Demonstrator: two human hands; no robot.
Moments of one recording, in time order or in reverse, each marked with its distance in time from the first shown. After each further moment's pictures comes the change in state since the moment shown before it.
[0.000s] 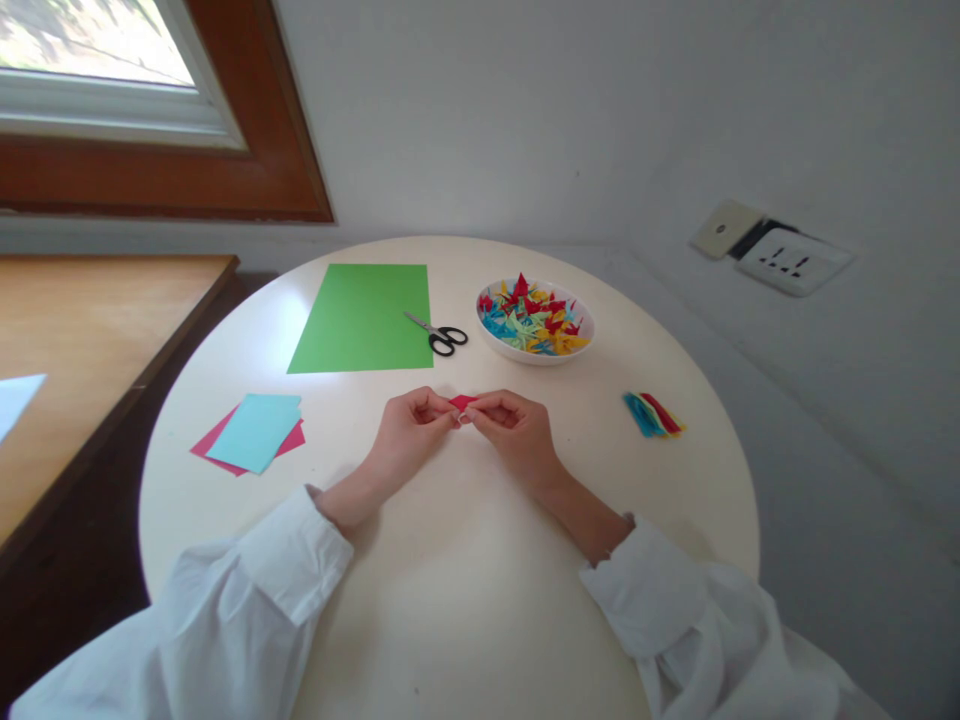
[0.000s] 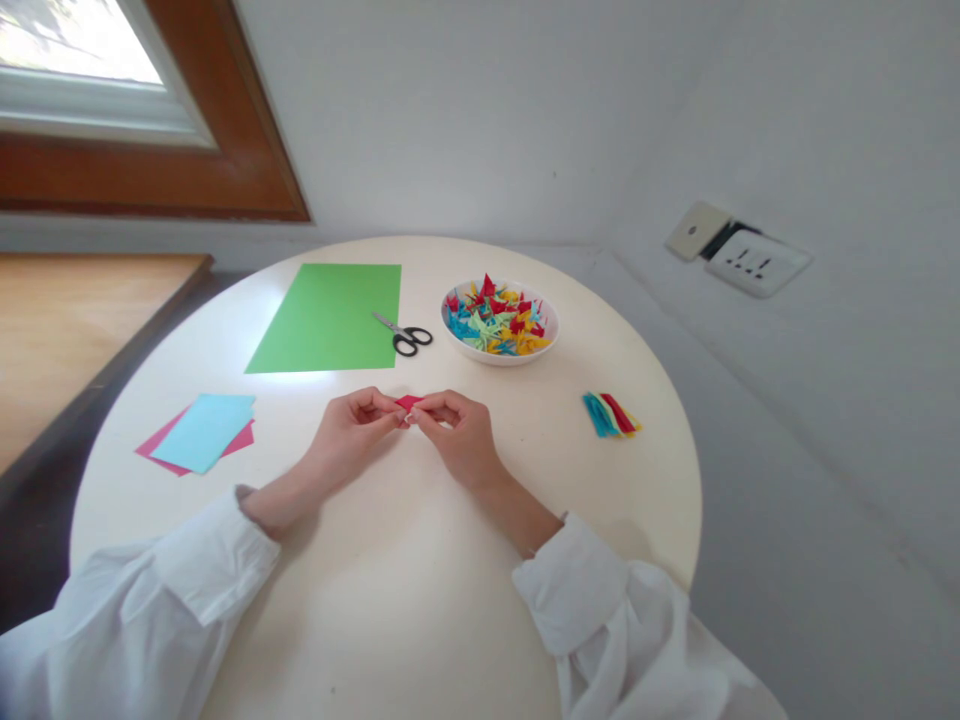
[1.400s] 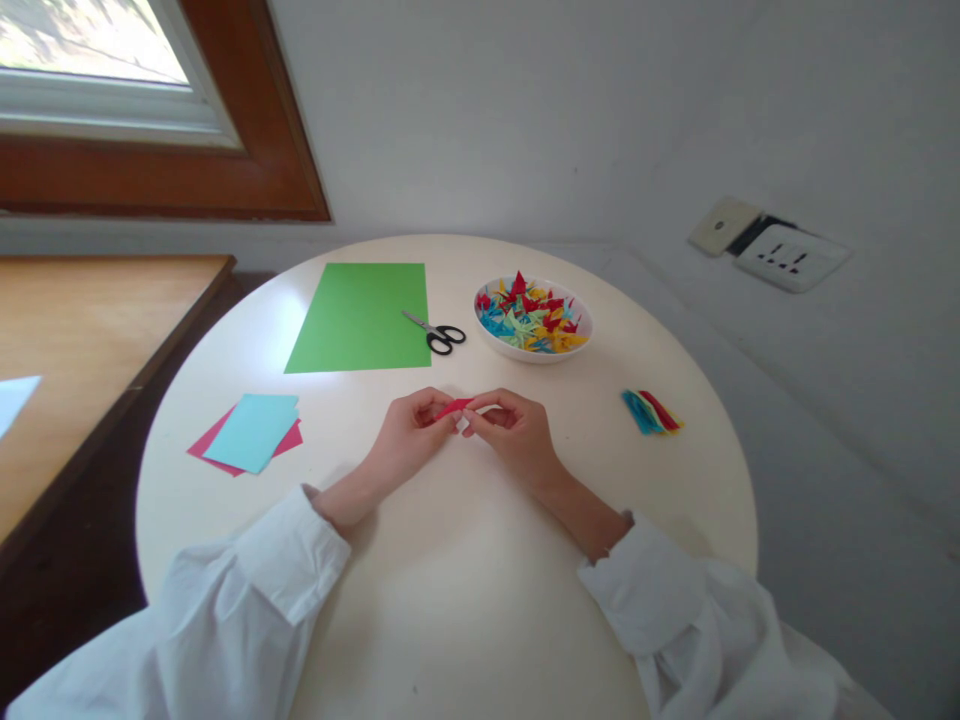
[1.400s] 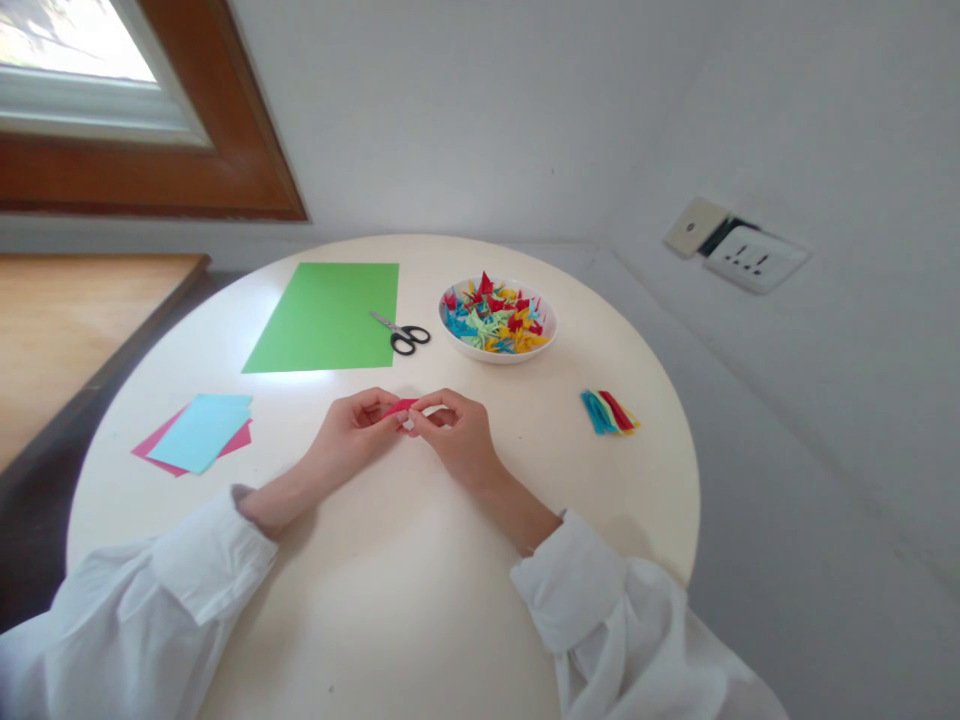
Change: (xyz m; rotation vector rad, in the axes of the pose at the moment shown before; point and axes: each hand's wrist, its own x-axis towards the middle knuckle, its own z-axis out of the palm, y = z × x) left_hand 0.002 -0.009 -0.004 0.129 -0.139 0.041; right_hand -0.002 -0.006 0.000 -0.036 -0.043 0.068
